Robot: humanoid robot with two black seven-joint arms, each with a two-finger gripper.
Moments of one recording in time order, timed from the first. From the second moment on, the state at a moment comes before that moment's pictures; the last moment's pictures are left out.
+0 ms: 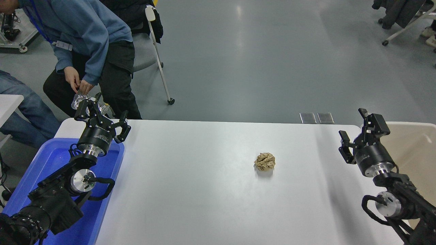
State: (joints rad) left arm -0.62 0.29 -0.80 -0.44 0.08 -0.50 -0.60; right arm 0.33 -0.39 0.98 0.95 -0.49 -0.02 0.49
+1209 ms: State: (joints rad) left arm -0.62 0.29 -0.80 -0.44 0.08 -0.50 -0.60; right arm 0.43 -0.32 0.95 0.82 -0.38 0.04 0.56
